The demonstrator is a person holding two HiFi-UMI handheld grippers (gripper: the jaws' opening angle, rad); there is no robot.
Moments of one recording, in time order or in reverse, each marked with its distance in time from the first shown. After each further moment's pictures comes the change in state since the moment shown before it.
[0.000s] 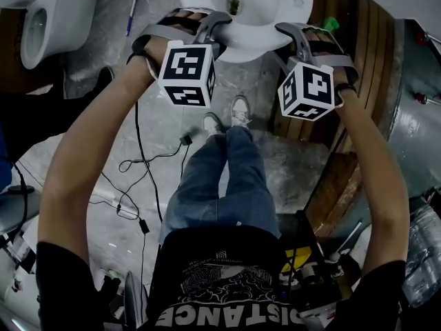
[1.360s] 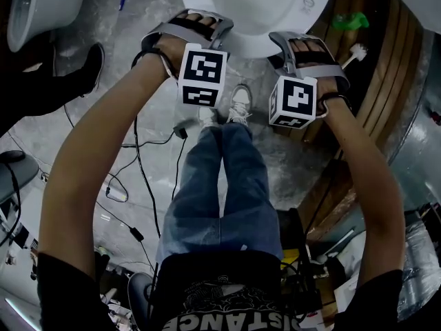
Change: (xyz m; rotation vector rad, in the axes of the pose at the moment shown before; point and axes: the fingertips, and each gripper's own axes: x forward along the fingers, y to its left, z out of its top) left arm 0.140 -0.098 -0.068 0.058 0.180 -0.183; right arm 0.127 0.108 -0.020 -0.121 0.008 0.144
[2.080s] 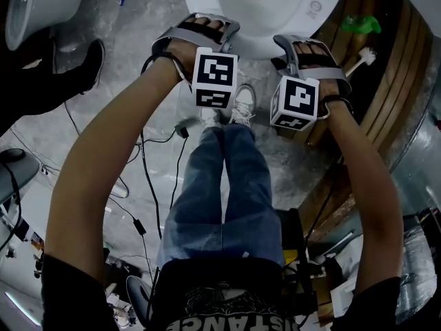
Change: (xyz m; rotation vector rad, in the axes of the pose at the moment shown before) left arm 0.044 -0.009 -0.003 -0.070 0.018 -0.026; right arm 0.038 0.016 -0.006 0.041 0.005 0.074
